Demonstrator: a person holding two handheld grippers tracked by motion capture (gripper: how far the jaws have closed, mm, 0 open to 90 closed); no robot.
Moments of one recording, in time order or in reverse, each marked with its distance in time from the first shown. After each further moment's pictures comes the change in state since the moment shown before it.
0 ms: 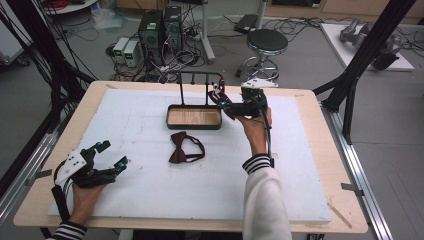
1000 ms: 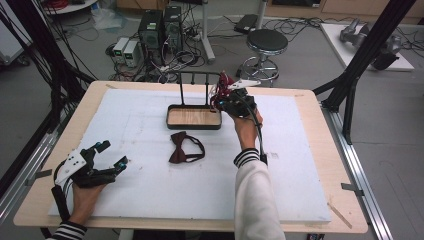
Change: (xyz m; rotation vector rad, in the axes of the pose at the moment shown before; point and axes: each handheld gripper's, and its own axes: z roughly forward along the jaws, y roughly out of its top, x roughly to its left) left arm 0.000 0.000 0.000 -0.002 0.002 -0.005; right arm 0.009 -0.005 0.039 0.151 0.034 -0.067
